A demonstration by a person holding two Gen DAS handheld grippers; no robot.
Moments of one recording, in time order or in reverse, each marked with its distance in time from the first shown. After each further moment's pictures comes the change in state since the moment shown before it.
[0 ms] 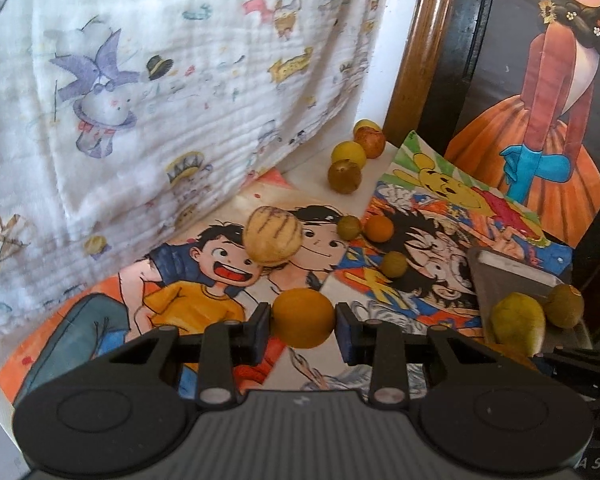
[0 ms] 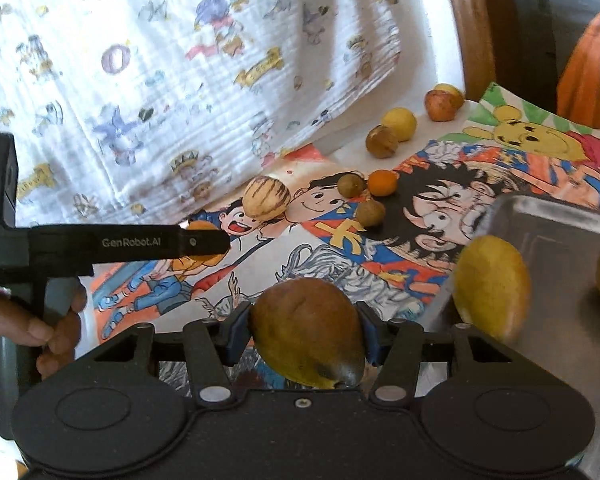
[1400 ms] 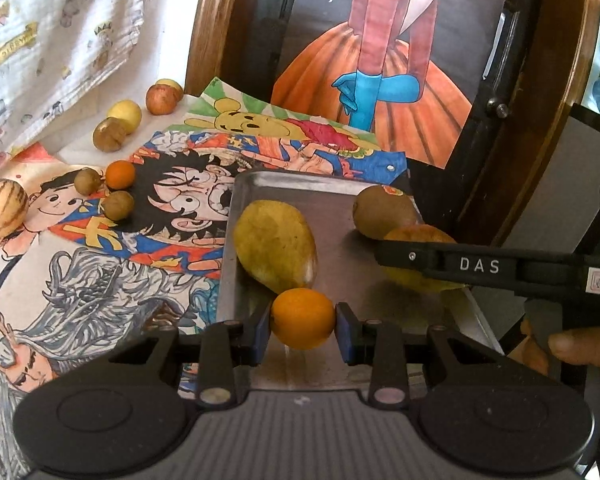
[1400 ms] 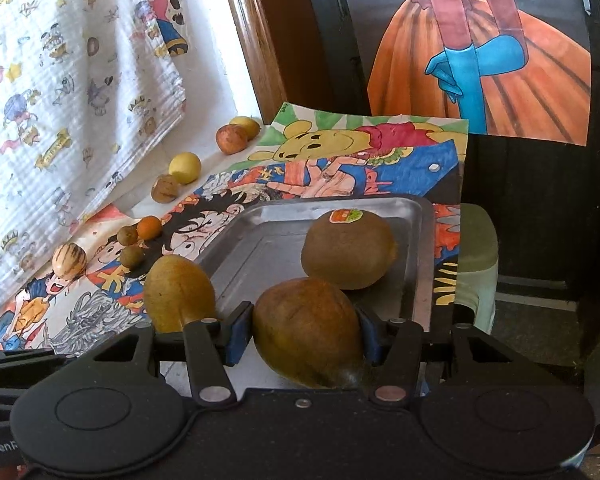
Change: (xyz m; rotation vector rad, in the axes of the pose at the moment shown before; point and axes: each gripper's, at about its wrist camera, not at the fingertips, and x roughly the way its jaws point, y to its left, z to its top) left arm 0.021 -0.157 -0.064 0.235 0.080 -0.332; right arm -0.049 -0.139 -0.022 0.203 -0.114 -0.366
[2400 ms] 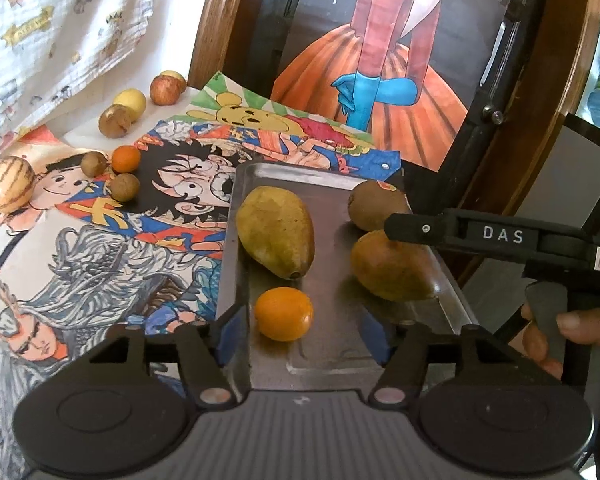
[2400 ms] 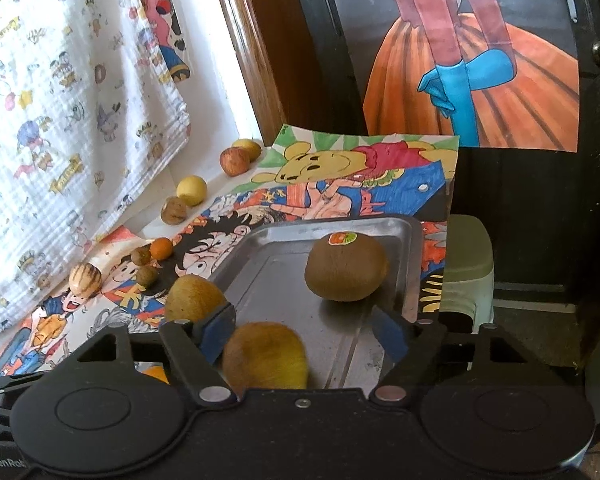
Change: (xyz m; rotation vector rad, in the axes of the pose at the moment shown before) left arm -0.019 0.006 -0.010 -0.038 -0.003 -0.028; right arm -0.042 0.001 0.004 0.032 -0.064 0.004
